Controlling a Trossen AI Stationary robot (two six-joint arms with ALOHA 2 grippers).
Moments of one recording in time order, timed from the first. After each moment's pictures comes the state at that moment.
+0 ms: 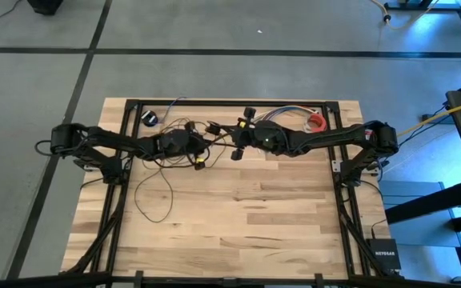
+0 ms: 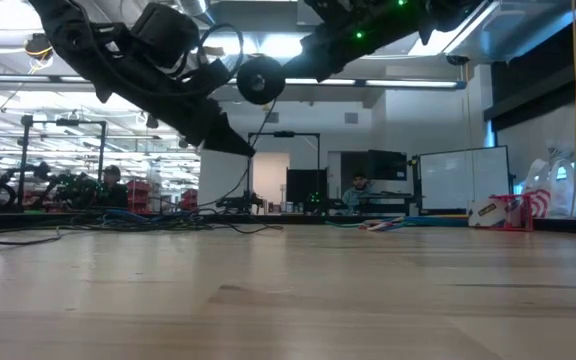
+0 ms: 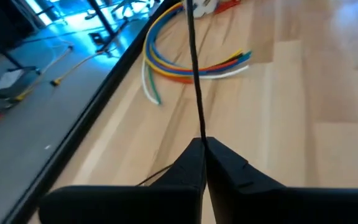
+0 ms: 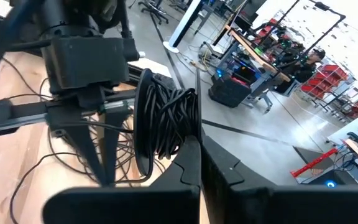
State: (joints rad) left arm 0.22 1.41 0.55 0.43 -0.24 0.23; right arm -0.11 1.61 1.05 0.36 0.34 -0.51
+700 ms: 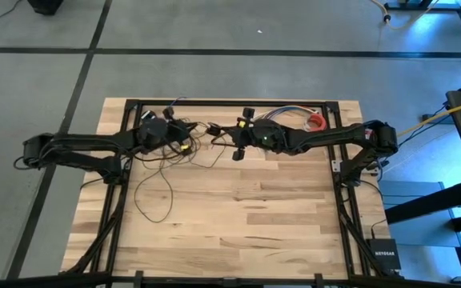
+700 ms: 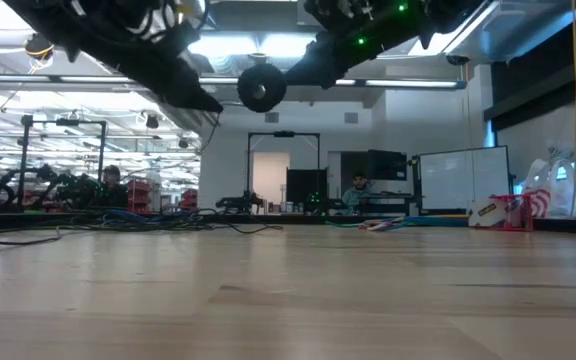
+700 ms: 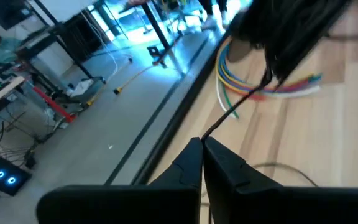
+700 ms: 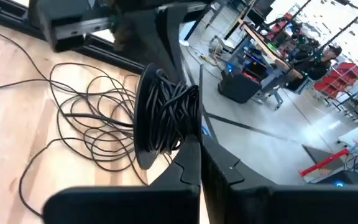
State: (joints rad) left arm 0.29 1.05 0.55 0.18 -0.39 0.33; right arm -0.12 1.61 1.05 0.31 0.28 -0.51
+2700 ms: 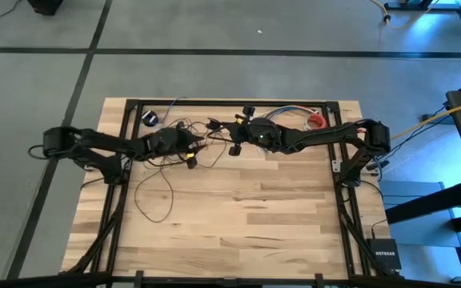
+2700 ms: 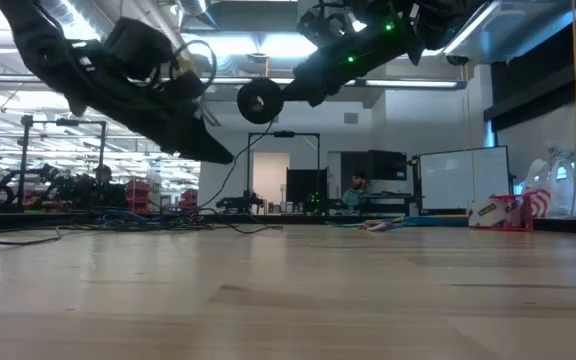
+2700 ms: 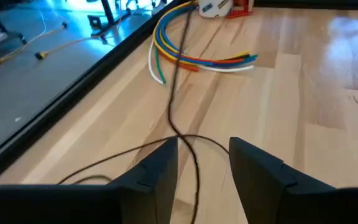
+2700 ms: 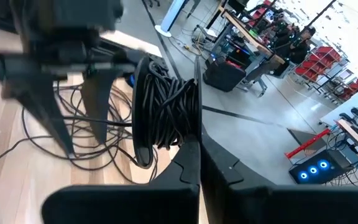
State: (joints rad) left arm 0.30 1.31 0.38 0.54 -0.14 0.04; right arm -0.16 1.68 1.05 0.39 0.35 -0.48
